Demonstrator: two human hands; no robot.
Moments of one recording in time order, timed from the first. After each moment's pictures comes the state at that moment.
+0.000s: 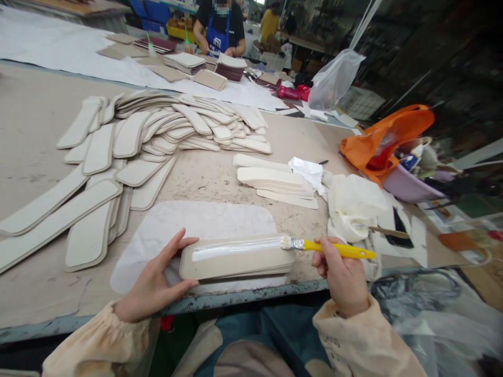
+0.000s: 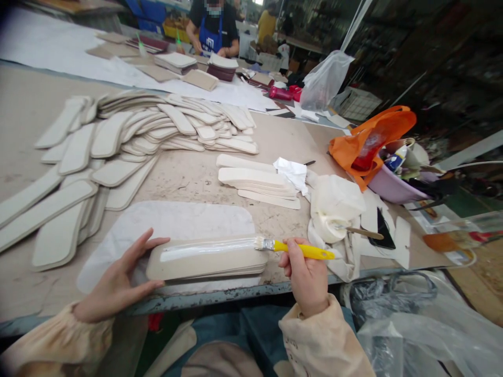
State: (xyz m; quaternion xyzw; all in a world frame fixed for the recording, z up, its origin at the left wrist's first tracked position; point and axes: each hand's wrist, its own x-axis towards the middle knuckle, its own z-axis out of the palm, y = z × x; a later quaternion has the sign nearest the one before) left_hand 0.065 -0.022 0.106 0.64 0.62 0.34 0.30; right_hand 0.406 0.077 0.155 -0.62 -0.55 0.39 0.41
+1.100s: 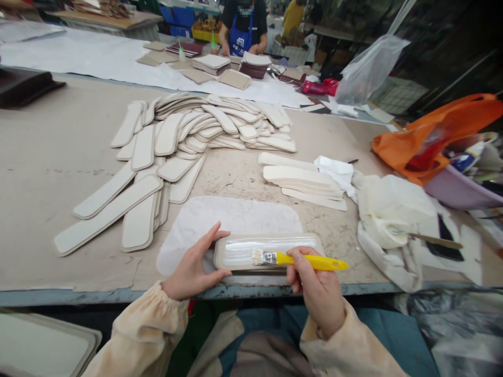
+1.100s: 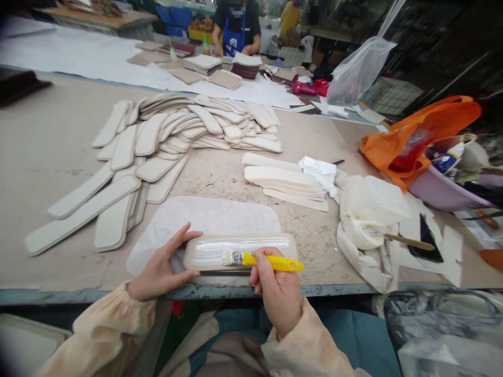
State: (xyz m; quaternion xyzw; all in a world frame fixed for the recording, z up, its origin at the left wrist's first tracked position) left_hand 0.065 -0.022 0.106 0.65 0.59 0.37 0.31; right_hand 0.317 0.032 0.147 -0.51 -0.55 0.56 0.36
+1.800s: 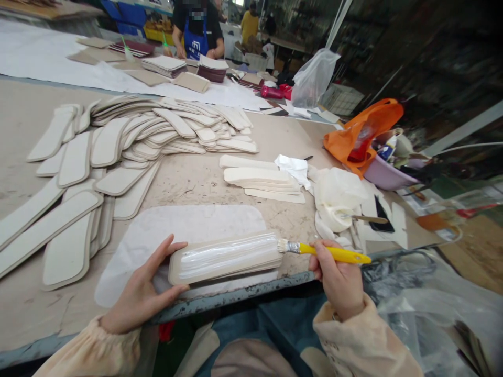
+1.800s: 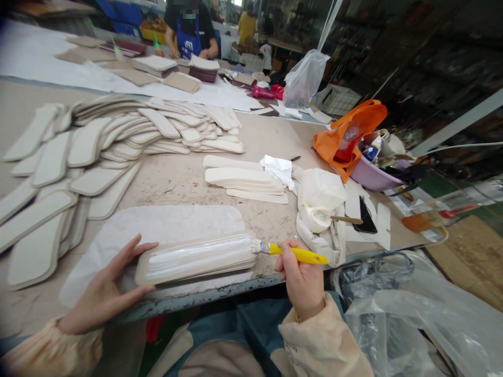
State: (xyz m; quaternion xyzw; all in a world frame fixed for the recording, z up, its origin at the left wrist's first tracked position) left_hand 0.066 -0.021 0.107 0.65 0.64 0.31 0.26; right_hand 0.424 0.058 0.154 -0.61 -0.57 0.36 0.43
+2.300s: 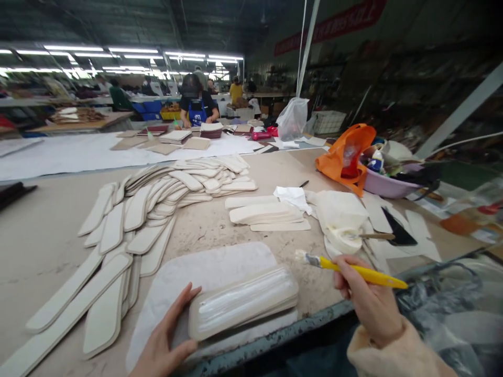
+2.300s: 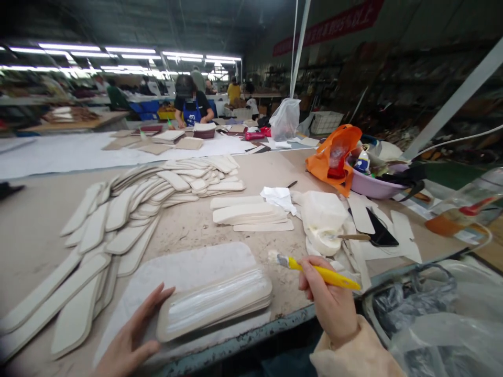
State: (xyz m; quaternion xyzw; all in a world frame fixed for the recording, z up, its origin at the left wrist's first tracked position) left_hand 0.050 -0.020 0.113 0.57 0.60 0.37 0.41; right_hand 0.435 0.076 0.165 -0.54 -0.51 0.40 0.54
